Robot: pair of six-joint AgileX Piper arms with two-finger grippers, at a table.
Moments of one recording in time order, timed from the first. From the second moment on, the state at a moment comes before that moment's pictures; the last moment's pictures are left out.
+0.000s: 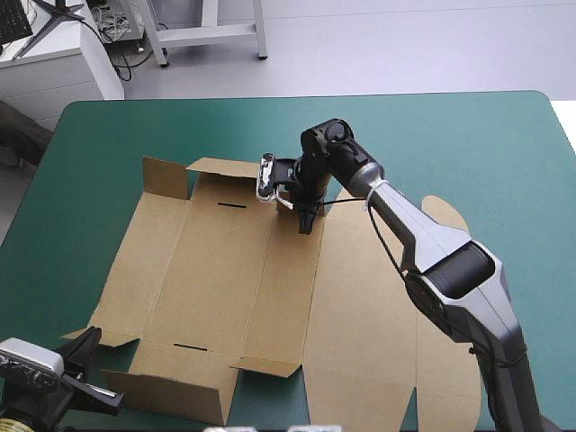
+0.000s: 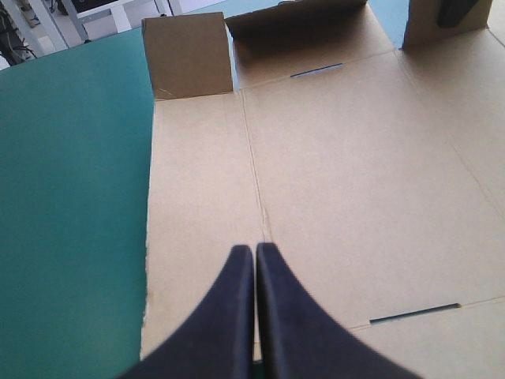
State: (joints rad) left arm -0.38 0.04 -0.45 0.13 0.85 -0.02; right arm 0.60 2.20 -2.14 0.08 1.24 -0.99
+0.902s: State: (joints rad) left arm -0.38 0.04 -0.45 0.13 0.85 -0.02; right arm 0.60 2.26 -2.33 -0.04 1.24 -0.88
